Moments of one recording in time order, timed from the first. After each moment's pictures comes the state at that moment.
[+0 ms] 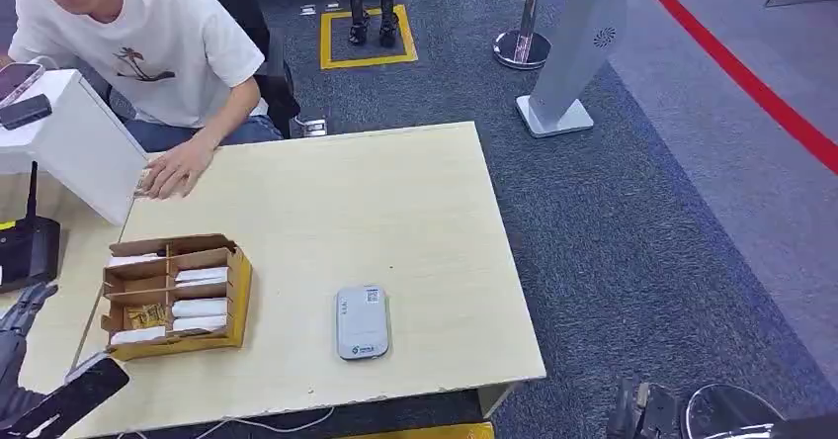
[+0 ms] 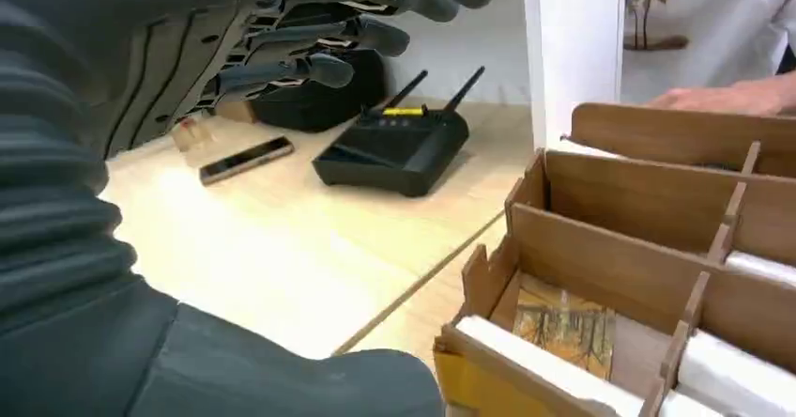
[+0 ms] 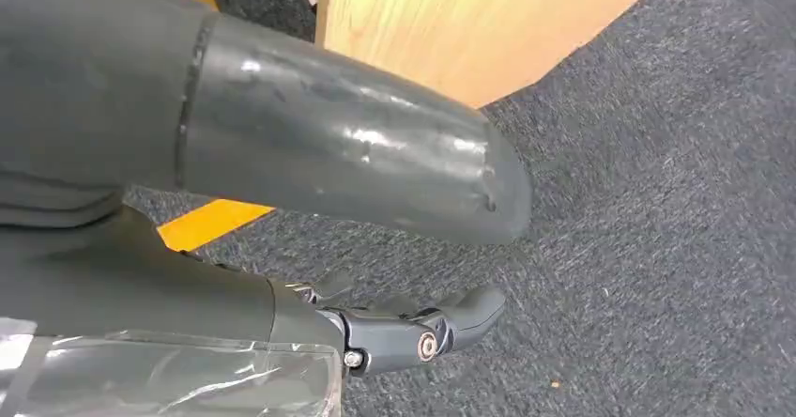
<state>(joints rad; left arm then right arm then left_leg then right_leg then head) 0.34 0.50 0.19 -1.99 -0.59 -0.25 0.20 -0.16 0.06 -0.74 -0.40 0.24 0.13 -0.63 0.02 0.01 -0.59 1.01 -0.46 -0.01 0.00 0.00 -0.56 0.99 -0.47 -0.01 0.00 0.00</state>
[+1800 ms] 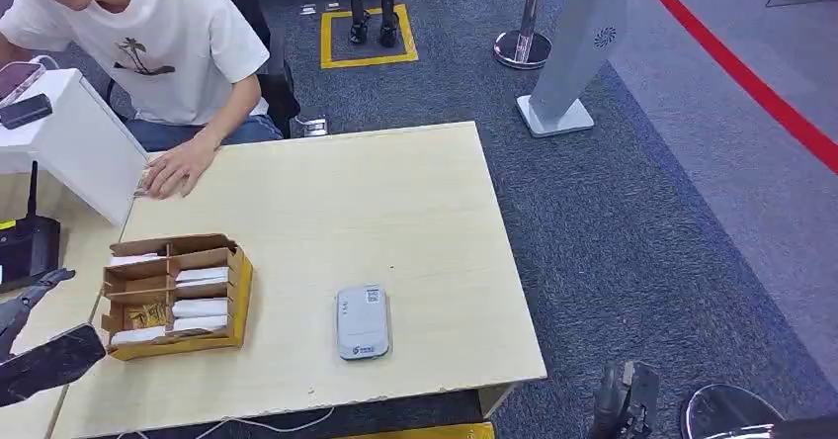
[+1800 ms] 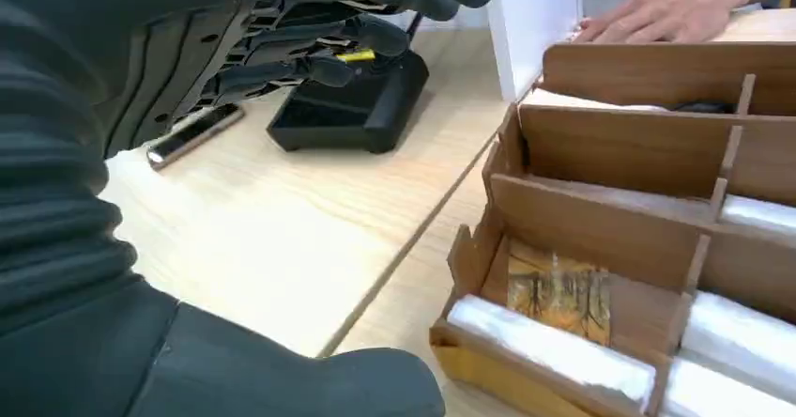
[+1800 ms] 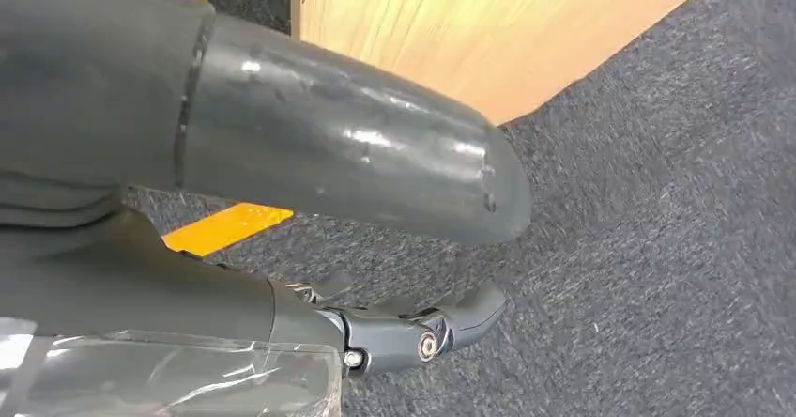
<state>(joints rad) 0.17 0.81 0.04 -1.86 -0.25 -0.37 0.31 -0.21 0.06 -0.65 -0.38 0.21 0.11 -0.60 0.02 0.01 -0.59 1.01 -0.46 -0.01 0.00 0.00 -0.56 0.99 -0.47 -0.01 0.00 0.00</state>
